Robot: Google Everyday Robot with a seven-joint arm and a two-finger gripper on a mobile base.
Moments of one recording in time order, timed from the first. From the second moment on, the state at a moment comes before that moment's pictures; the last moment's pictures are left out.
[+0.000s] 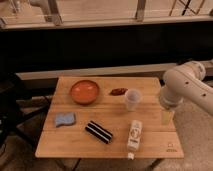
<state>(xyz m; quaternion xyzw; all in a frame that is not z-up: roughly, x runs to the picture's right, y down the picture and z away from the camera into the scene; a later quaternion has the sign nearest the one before) 0.284 0.108 0.684 -0.28 0.02 0.02 0.96</state>
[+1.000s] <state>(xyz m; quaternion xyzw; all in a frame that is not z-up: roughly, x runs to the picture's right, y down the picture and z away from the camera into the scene) 0.230 0.088 0.696 -0.27 0.01 -0.01 0.96</state>
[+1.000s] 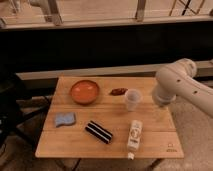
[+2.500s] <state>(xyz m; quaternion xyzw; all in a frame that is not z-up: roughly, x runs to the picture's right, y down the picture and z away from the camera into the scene) 0.099 0.055 0.731 -0.27 -0.04 -0.10 0.96</state>
